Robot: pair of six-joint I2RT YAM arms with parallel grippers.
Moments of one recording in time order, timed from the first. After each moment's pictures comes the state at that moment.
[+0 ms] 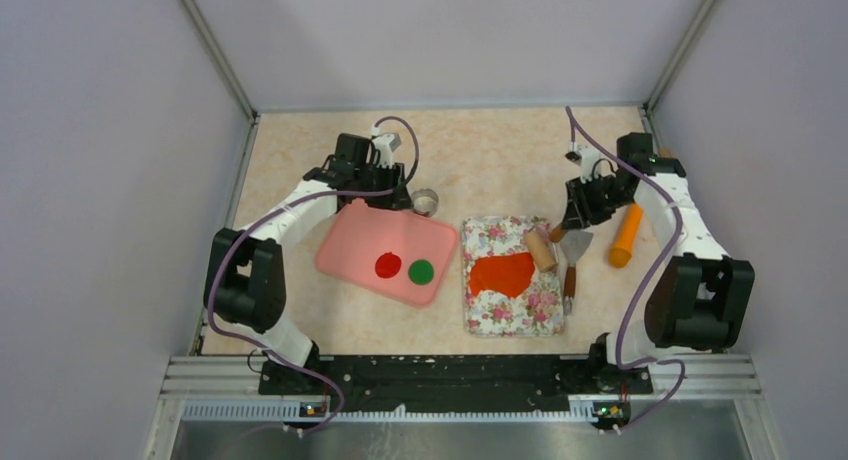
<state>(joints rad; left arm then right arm) -0.32 1.63 1.18 -0.36 0.43 -0.17 -0.08 1.47 1.19 -0.97 -0.53 -0.48</state>
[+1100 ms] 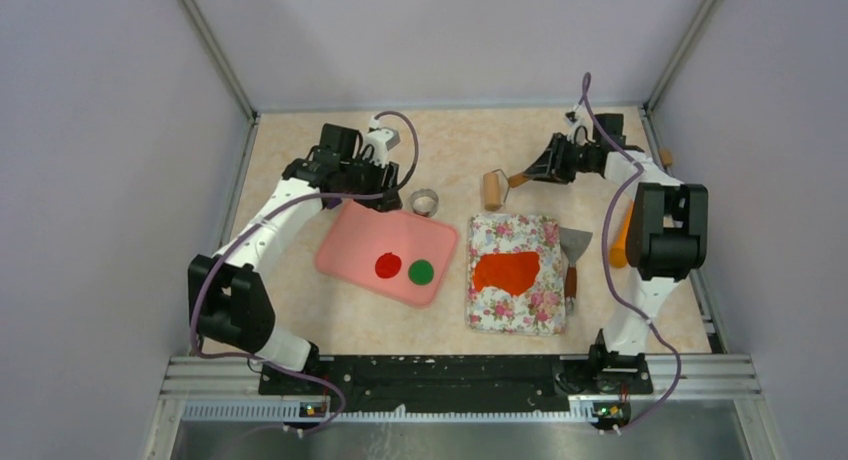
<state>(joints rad) -0.31 1.51 1.28 -0.62 0.45 0.07 -0.04 1.92 1.35 -0.31 -0.77 0.28</state>
